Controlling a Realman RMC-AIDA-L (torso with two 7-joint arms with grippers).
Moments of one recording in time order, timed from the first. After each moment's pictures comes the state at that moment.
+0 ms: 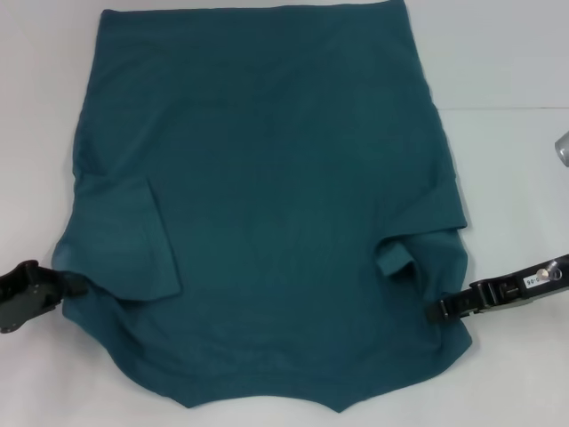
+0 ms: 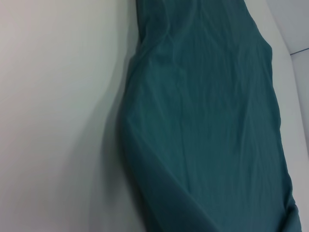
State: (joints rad) left arm -0.43 -2.04 0.38 0.79 2.33 1.52 -2.49; right arm 0.71 1.99 -0.76 -0.62 -2.48 -1.48 2.31
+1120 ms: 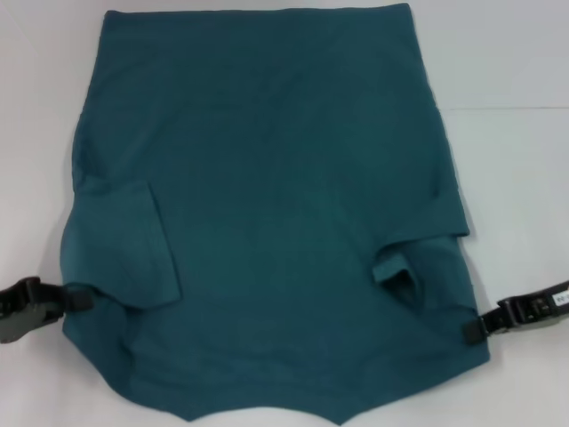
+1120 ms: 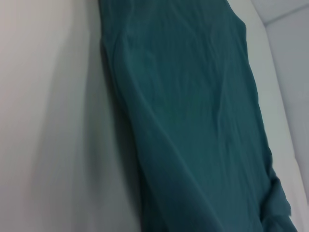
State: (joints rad) left arm -0.41 -2.04 0.38 0.80 2.33 1.61 -2.38; right arm 0.67 1.96 -0.75 -0.63 -2.47 -1.57 2.32
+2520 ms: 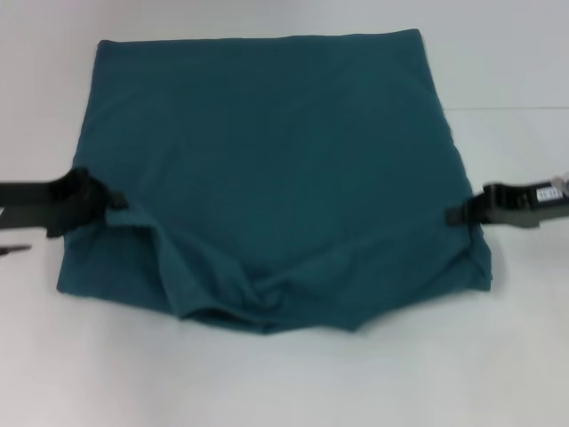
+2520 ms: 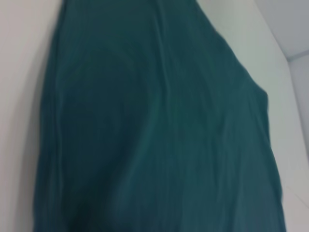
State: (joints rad) left arm -0.67 -1.98 0.42 0.65 2.39 1.32 -2.61; right arm 0.77 1.96 -0.58 -0.62 -2.42 -1.41 2.42
